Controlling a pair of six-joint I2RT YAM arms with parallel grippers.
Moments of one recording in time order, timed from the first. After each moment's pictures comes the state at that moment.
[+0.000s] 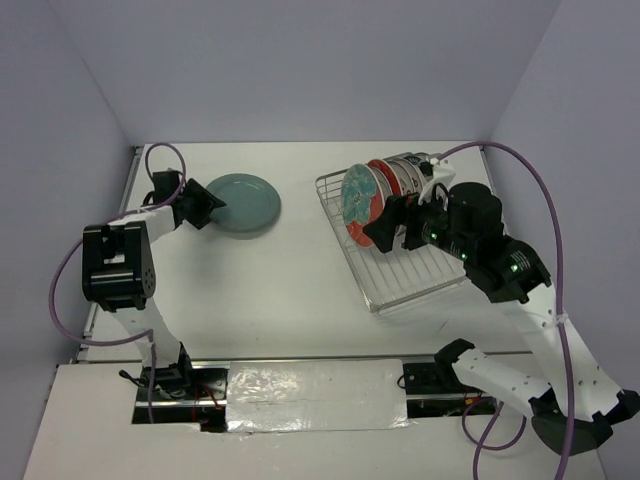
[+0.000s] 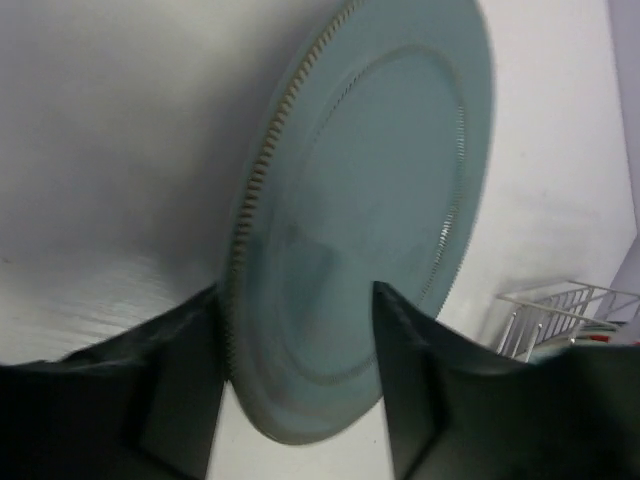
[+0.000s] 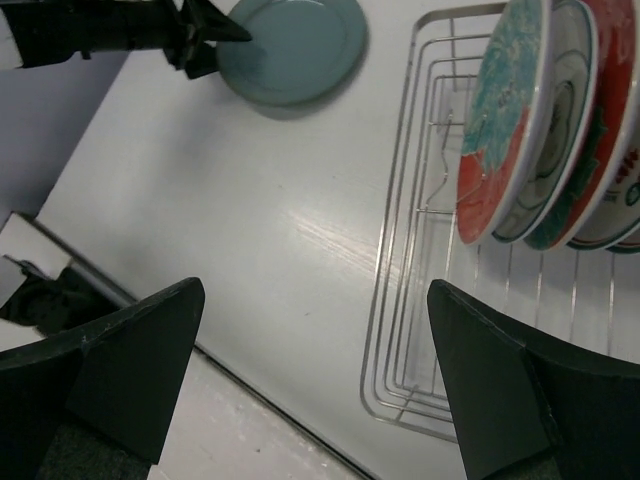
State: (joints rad) left arm 0.13 1.82 1.09 -0.02 0.30 -0.82; right arm 0.52 0.90 1.24 -0.71 -0.15 0.32
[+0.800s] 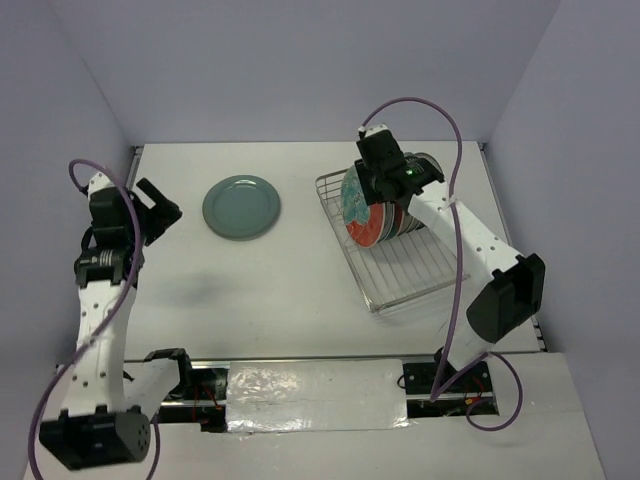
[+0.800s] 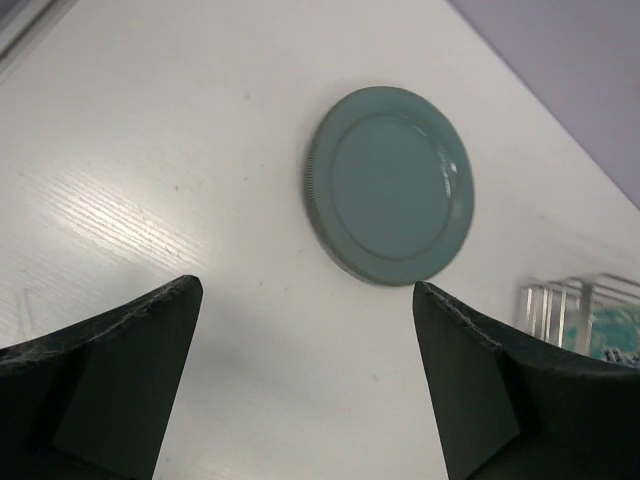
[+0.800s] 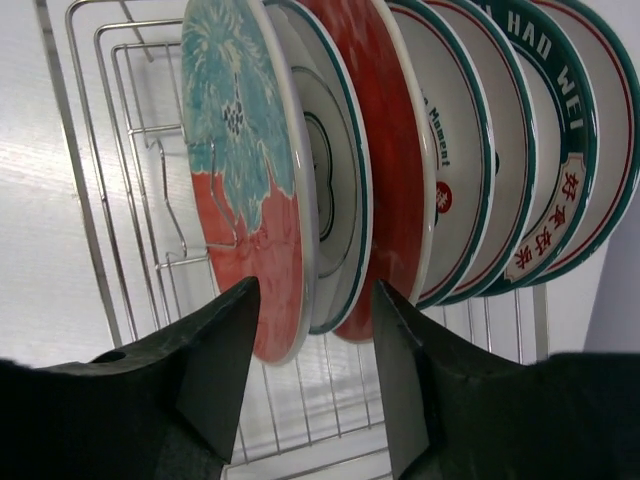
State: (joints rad) left arm 0.15 1.02 1.05 -0.62 -0.12 -0.62; right arm 0.52 1.58 1.59 -0.83 0.41 0.10
